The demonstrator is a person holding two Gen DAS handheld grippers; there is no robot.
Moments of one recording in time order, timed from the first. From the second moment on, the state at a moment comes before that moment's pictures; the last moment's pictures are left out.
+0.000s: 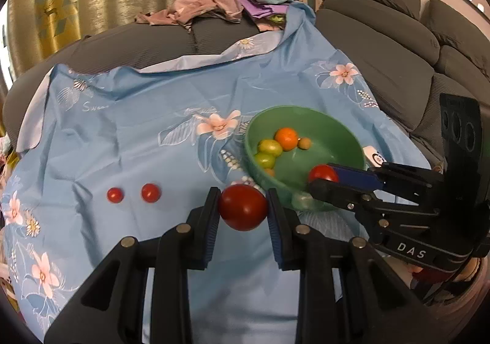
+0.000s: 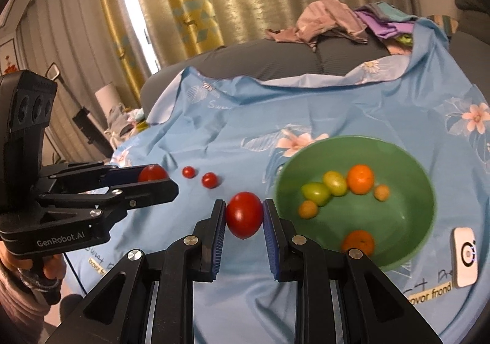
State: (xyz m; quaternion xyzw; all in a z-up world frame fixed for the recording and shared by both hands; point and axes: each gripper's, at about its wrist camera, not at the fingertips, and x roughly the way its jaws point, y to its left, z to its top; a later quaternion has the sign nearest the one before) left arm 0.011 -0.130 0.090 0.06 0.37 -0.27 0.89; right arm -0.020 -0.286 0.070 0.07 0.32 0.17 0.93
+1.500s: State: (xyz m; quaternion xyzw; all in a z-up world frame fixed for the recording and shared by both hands) left arm 0.078 -0.249 0.025 0.14 0.44 -0.33 0.82; right arm 0.008 -0.371 0.024 0.13 0.35 0.07 0.92
